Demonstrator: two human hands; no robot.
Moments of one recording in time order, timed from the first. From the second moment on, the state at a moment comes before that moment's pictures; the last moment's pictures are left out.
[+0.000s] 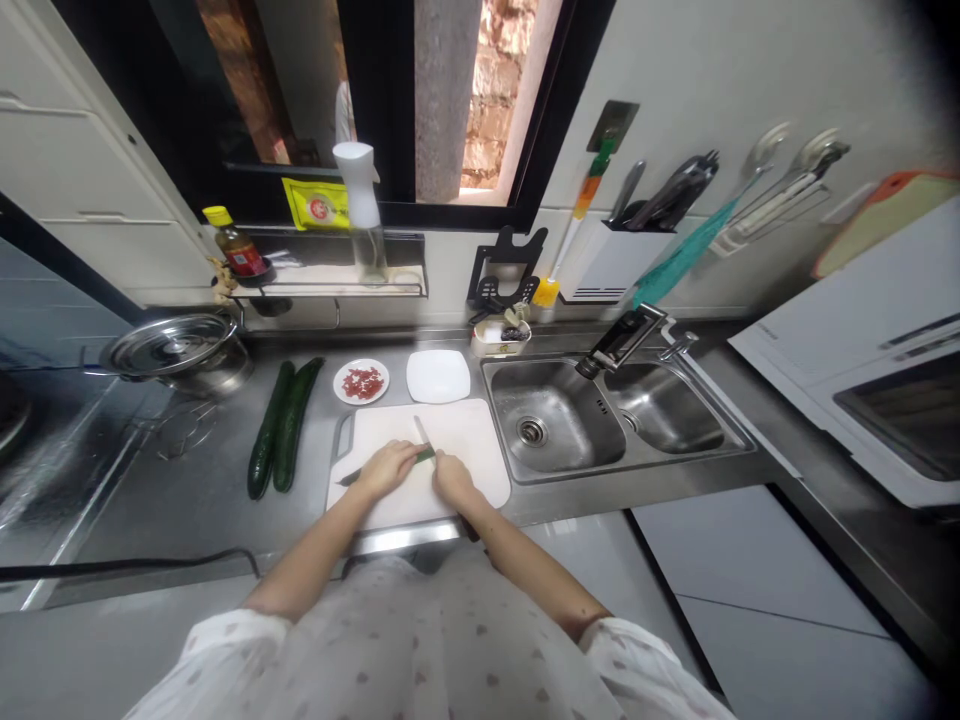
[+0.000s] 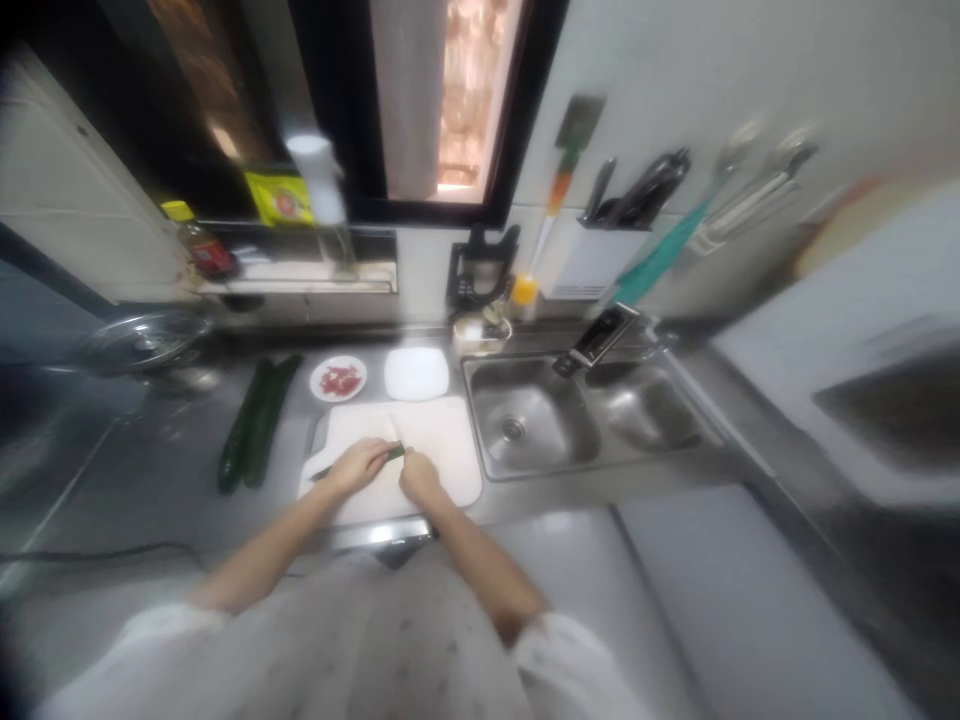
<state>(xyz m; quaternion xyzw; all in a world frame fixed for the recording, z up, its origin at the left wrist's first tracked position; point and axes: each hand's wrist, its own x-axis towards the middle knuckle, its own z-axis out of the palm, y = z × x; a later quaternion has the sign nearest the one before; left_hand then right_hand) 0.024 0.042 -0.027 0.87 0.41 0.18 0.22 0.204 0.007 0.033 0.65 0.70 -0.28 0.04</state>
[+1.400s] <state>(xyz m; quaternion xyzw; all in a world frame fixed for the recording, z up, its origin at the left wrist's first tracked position) 0.022 0.040 -0.023 0.86 0.43 0.17 0.23 0.198 0.002 0.026 0.68 0.68 -0.28 0.04</state>
